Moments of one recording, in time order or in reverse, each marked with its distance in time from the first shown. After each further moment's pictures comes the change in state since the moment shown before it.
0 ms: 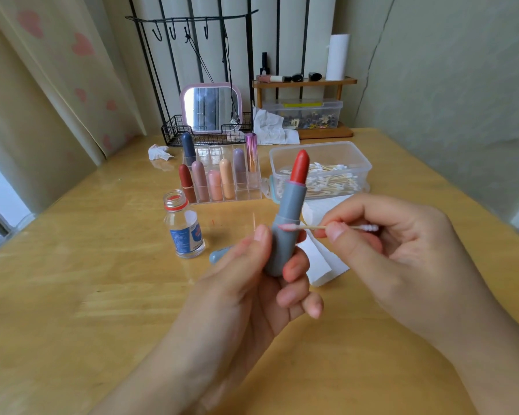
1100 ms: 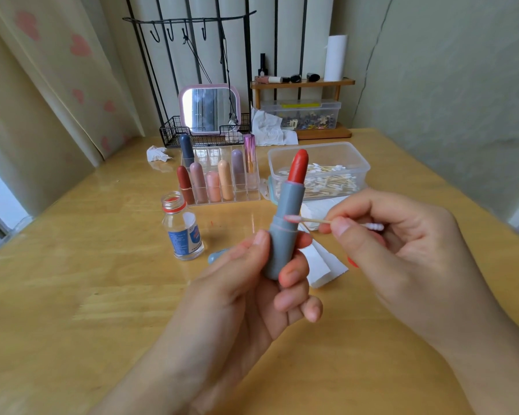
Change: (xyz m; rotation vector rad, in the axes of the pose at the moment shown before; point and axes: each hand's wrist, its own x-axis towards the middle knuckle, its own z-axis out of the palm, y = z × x) left_hand -0.002 0.004 0.002 -0.066 -0.052 -0.048; right_hand 0.001 -0.004 0.000 0.031 0.058 0.018
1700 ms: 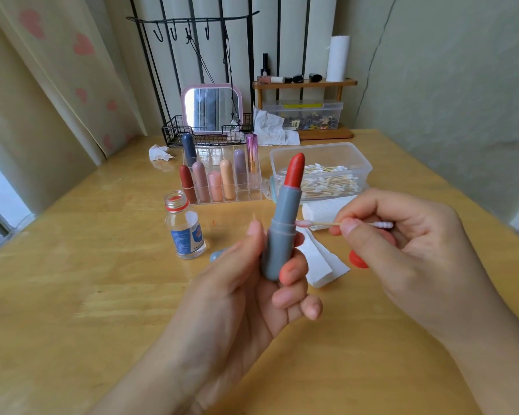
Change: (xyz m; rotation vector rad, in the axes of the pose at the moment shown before) left_hand -0.001 0.002 0.001 -0.010 0.059 -0.013; right_hand 0.003 0.003 -0.003 -0.012 -0.008 0.038
